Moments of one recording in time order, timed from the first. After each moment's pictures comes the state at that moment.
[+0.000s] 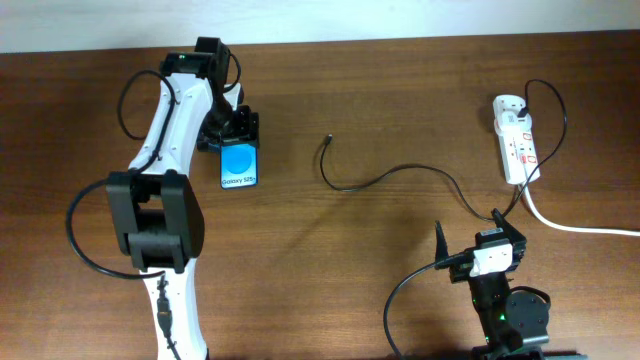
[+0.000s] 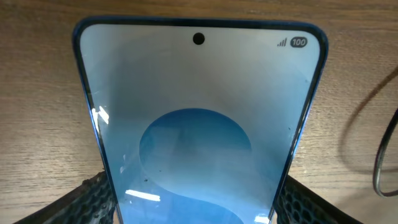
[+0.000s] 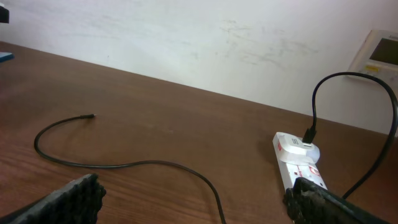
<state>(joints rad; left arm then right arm) -0.11 2.30 2.09 -1.32 0.13 -0.14 0.09 0.01 0.01 -0.07 -0.03 -0.18</state>
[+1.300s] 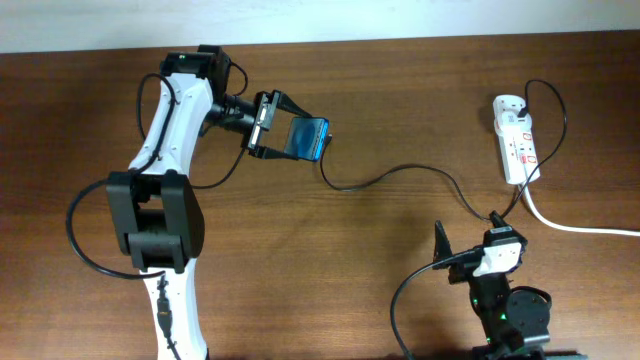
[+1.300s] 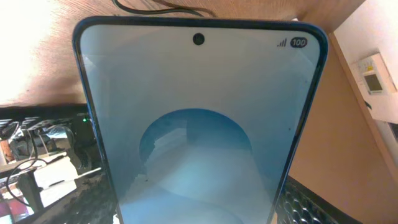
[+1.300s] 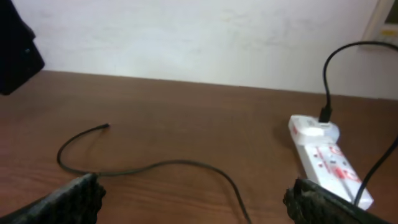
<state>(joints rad) -0.11 2.30 2.09 -1.45 1.10 -1.01 0.09 0.01 0.04 -0.13 -0.04 -0.02</state>
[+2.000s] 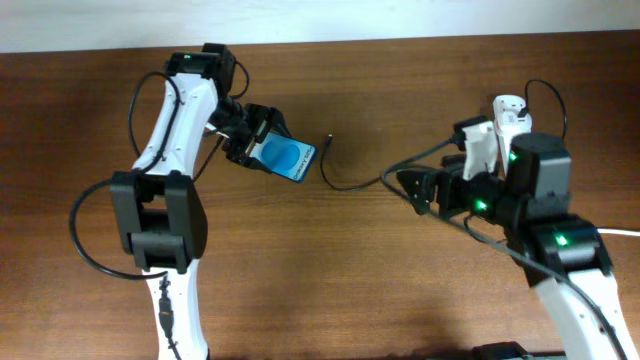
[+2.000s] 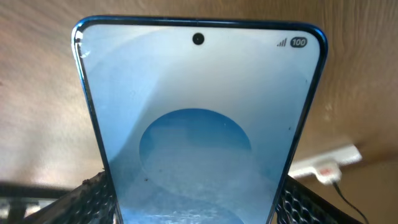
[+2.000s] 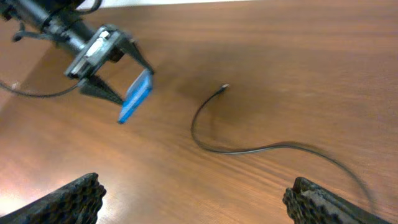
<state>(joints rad) -0.13 2.30 2.09 -1.42 0.58 -1.08 0.09 1.08 1.00 -0.59 -0.53 0.10</state>
